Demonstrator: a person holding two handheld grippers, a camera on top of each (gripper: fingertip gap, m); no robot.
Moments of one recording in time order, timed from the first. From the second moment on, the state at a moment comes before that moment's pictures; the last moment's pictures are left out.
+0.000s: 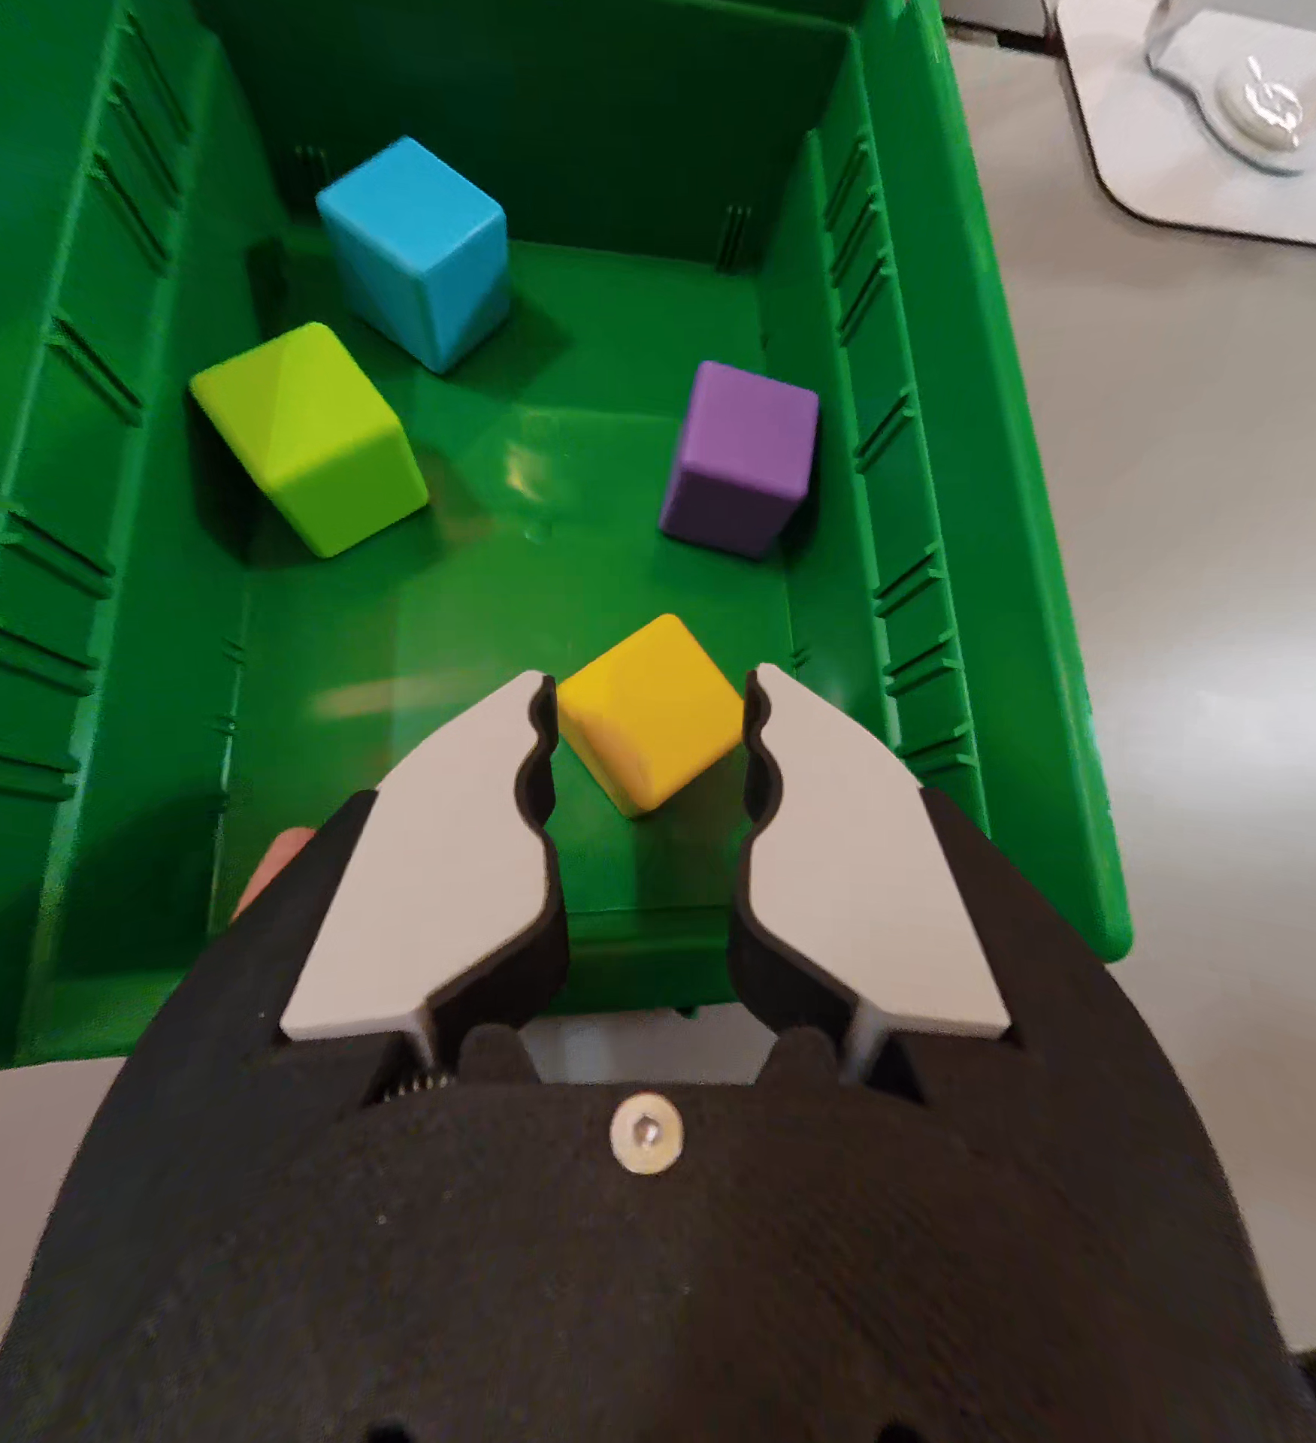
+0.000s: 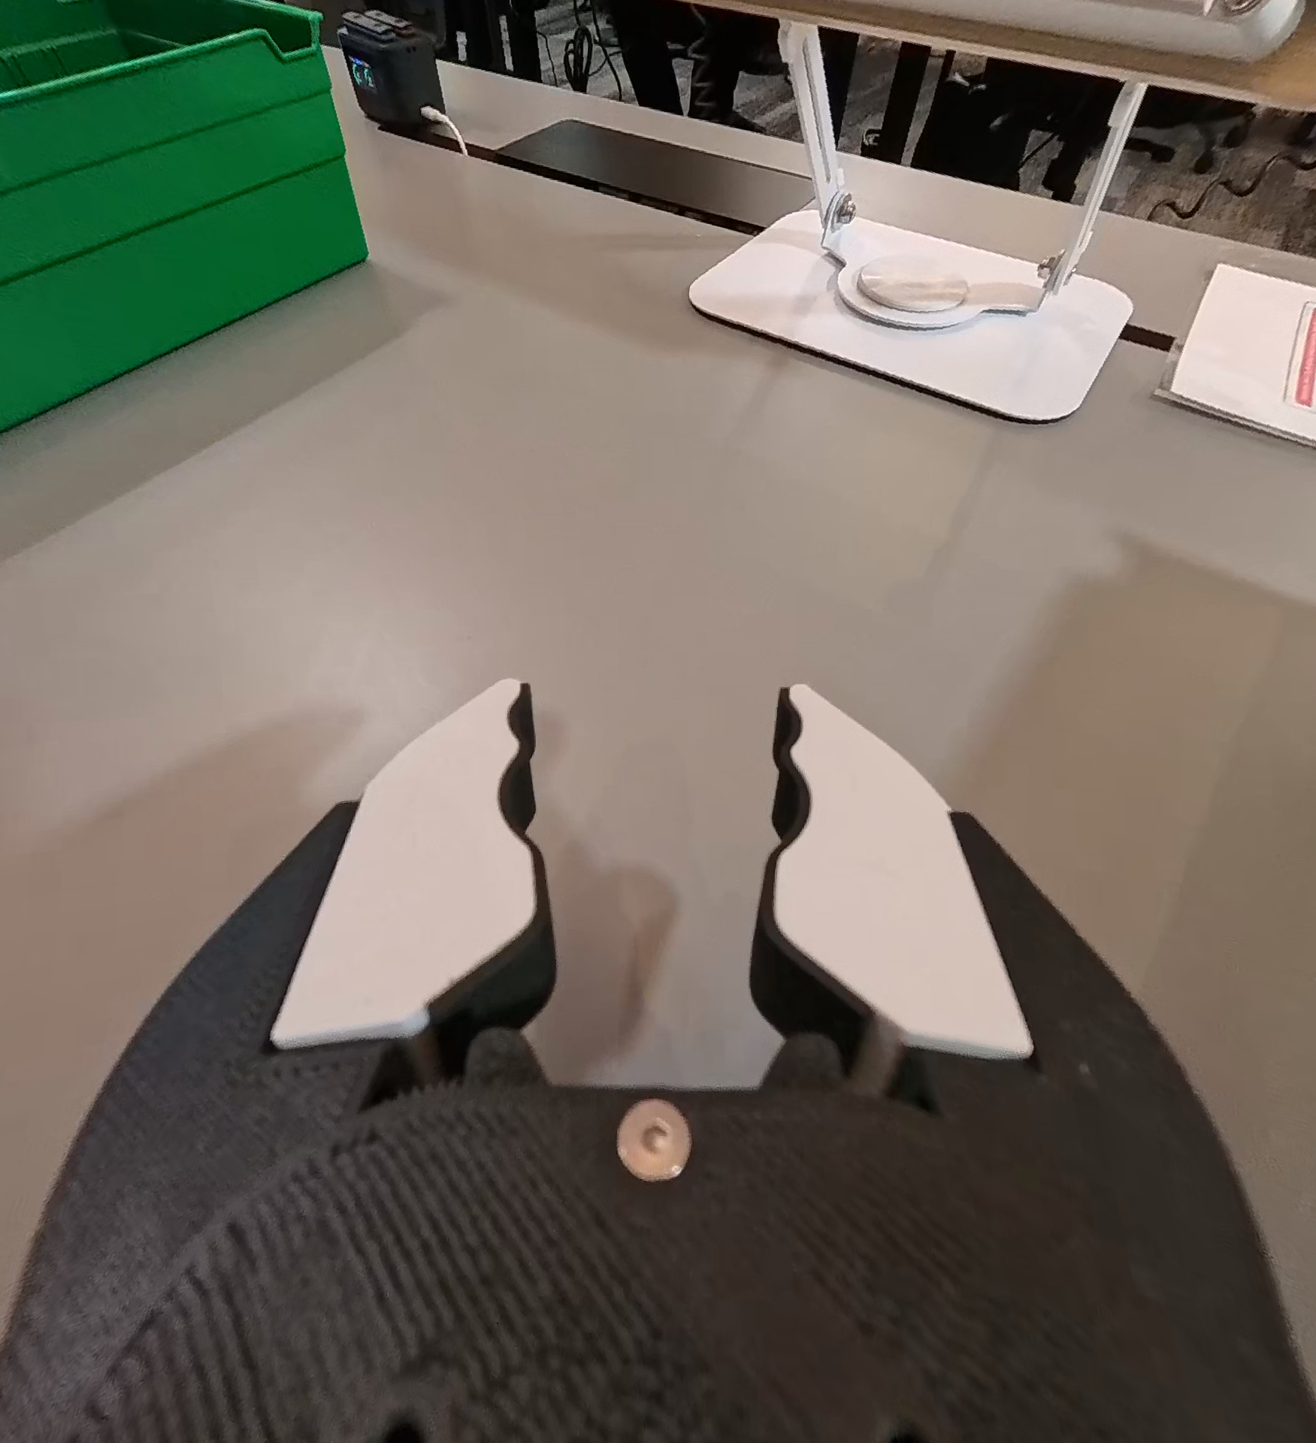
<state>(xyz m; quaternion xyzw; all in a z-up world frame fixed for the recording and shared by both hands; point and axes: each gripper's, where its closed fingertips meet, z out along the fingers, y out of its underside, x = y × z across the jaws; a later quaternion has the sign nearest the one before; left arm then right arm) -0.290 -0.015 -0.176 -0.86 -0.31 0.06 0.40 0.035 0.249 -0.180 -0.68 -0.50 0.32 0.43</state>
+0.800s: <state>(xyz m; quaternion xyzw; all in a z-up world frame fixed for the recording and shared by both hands) -0.302 -0.003 -0.210 -0.93 -0.22 0.16 0.26 0.076 0.263 -0.185 -0.70 -0.48 0.27 0.45</state>
